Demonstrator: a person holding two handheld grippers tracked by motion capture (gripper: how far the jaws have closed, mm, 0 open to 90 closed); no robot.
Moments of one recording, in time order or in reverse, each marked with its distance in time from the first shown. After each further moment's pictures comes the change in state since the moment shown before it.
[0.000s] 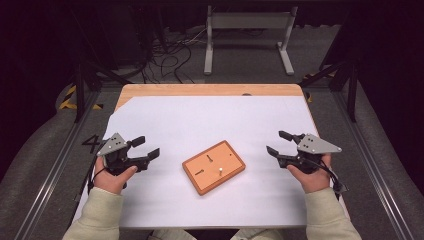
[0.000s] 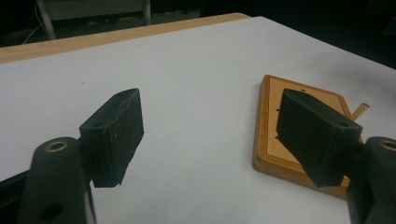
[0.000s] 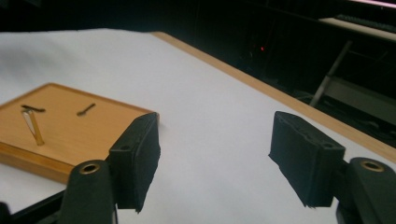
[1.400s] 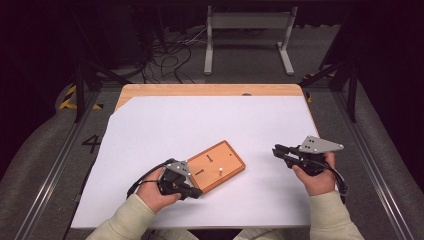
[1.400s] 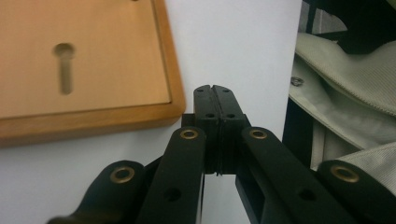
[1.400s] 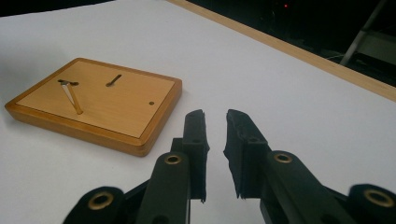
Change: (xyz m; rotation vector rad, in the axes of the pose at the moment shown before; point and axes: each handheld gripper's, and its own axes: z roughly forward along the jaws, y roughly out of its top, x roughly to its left) left arm -0.112 -0.008 0.078 0.596 -0.532 0.170; right arm 0.002 0.002 -0.014 0.140 0.084 0.082
